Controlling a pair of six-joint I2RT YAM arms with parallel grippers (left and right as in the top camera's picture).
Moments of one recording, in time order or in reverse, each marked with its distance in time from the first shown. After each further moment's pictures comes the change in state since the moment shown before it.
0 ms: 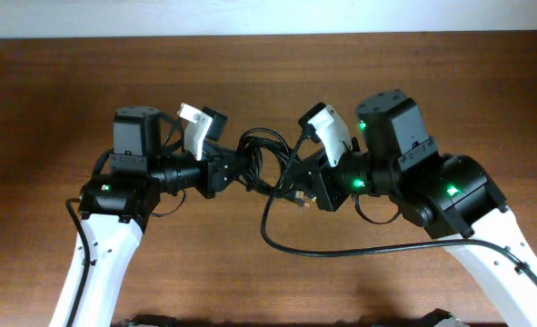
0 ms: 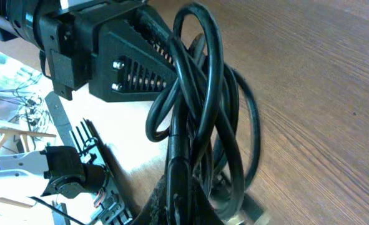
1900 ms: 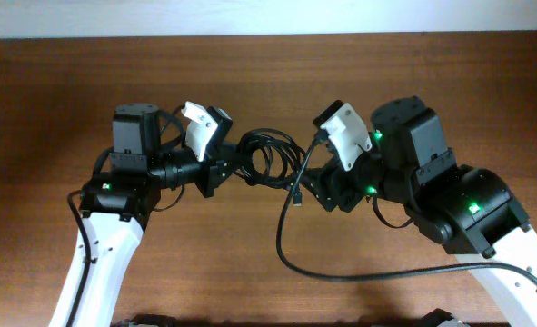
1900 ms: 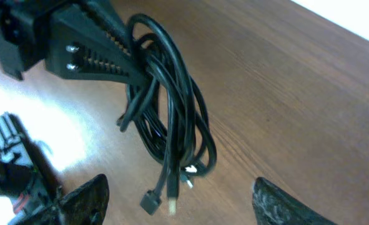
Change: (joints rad) left arm 0.000 0.006 0.000 0.051 -0.014 0.240; right arm 0.000 -0.065 0.004 -0.031 0.229 -0.164
